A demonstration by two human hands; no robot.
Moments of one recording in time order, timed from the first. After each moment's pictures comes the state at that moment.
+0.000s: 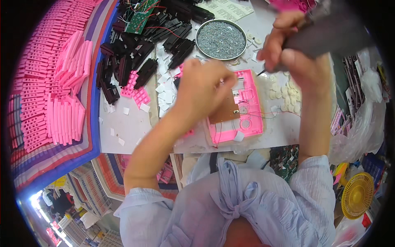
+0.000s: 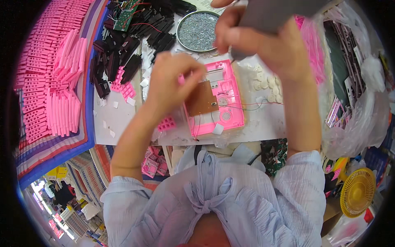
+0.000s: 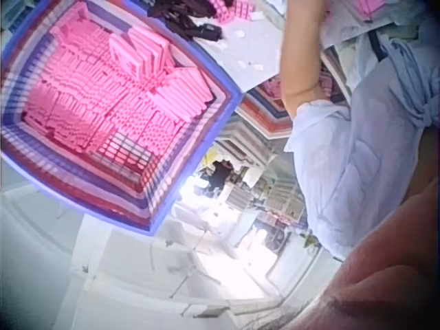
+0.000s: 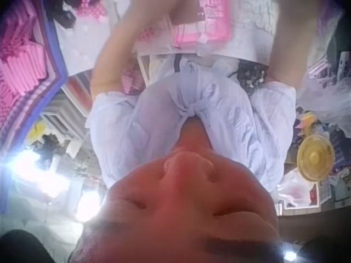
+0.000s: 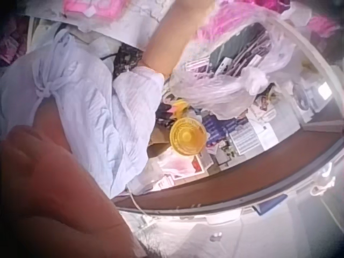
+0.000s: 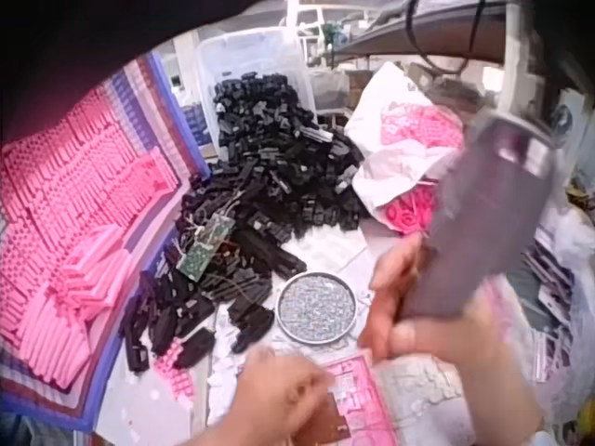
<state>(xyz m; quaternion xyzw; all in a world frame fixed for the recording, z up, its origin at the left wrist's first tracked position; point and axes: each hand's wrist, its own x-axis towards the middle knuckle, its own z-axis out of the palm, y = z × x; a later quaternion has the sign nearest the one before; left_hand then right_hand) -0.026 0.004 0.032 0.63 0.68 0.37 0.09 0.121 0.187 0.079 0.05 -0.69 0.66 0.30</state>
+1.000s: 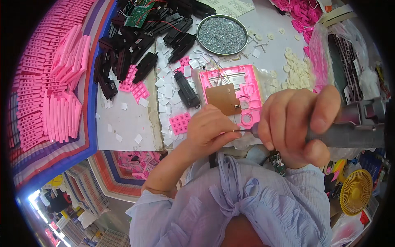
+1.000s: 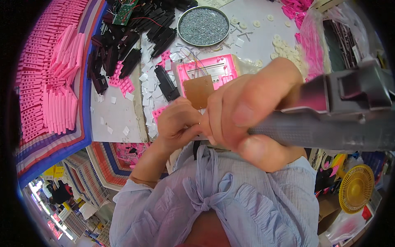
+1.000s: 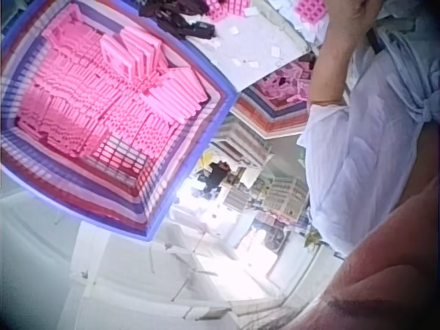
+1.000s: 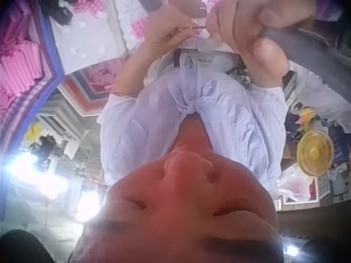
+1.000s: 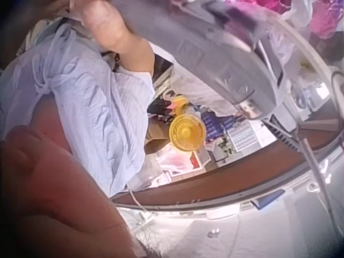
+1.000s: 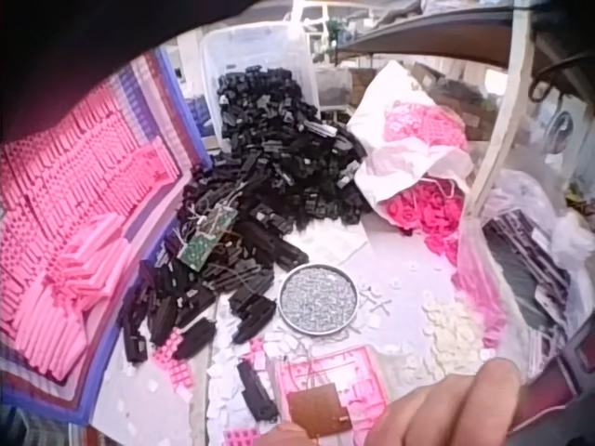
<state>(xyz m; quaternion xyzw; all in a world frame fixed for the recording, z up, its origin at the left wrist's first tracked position) 0.026 -0.067 0.006 0.60 0.53 0.58 0.14 0.149 0.082 0.102 0.10 -0.47 0.82 0.31</state>
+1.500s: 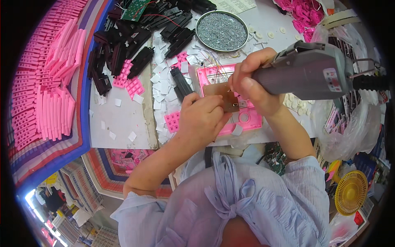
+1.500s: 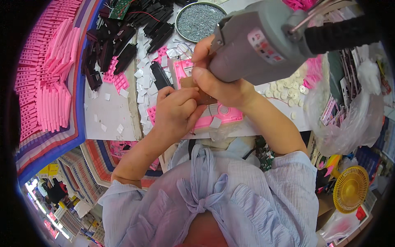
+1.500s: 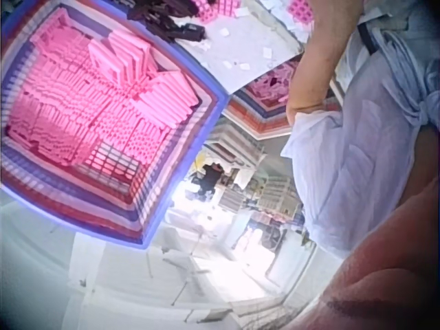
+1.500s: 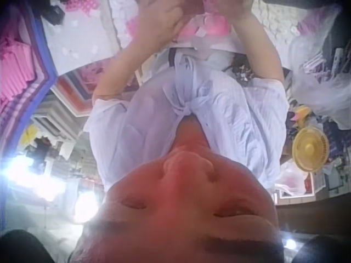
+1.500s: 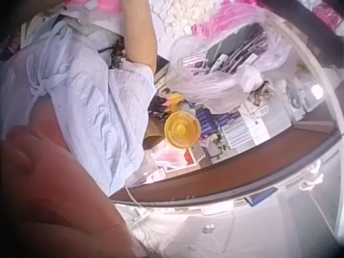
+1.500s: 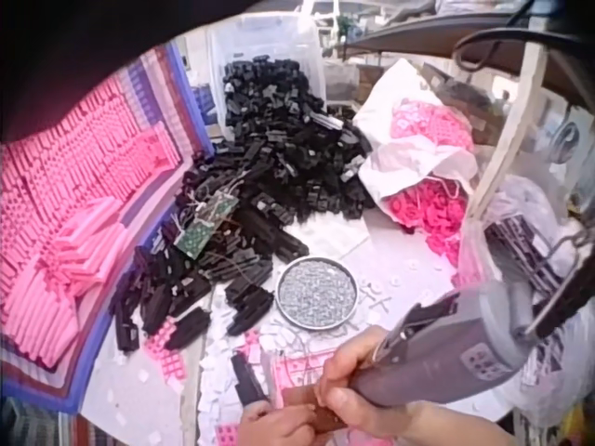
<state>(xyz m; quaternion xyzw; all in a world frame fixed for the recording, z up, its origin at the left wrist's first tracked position) 0.025 -0.066 -0.011 0.63 0.70 0.34 0.05 0.115 0.108 0.020 -0.01 -0.67 0.68 0.31</state>
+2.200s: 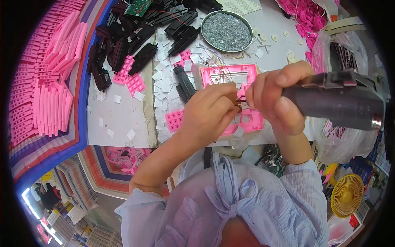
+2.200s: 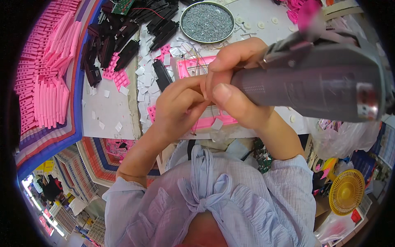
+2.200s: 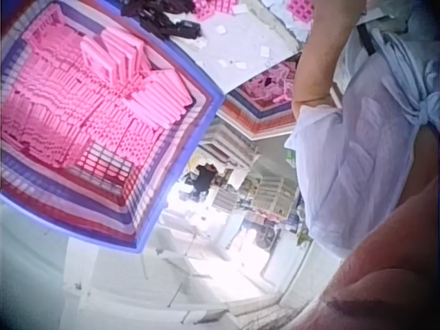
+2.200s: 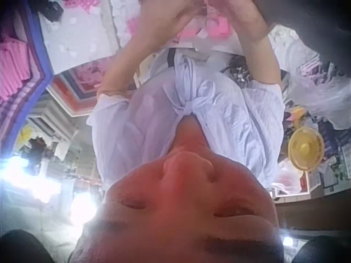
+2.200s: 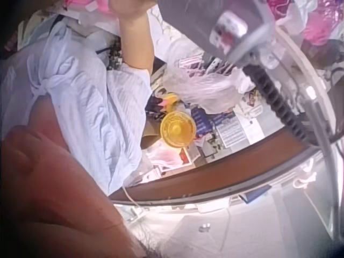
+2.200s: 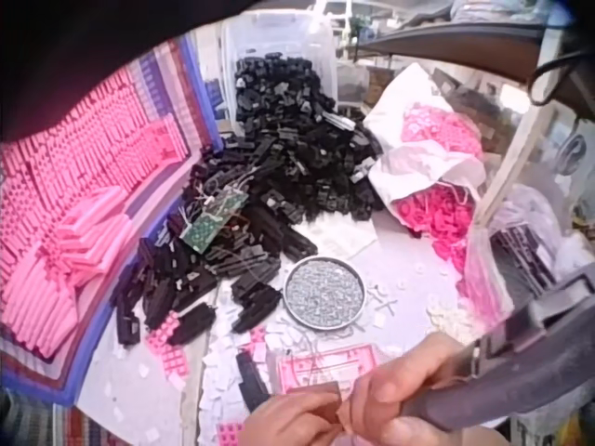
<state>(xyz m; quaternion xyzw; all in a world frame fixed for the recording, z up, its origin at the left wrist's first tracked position) 0.020 -0.047 -0.002 0.58 0.62 0.52 0.07 0.123 0.094 0.056 0.07 -0.53 0.77 0.34</state>
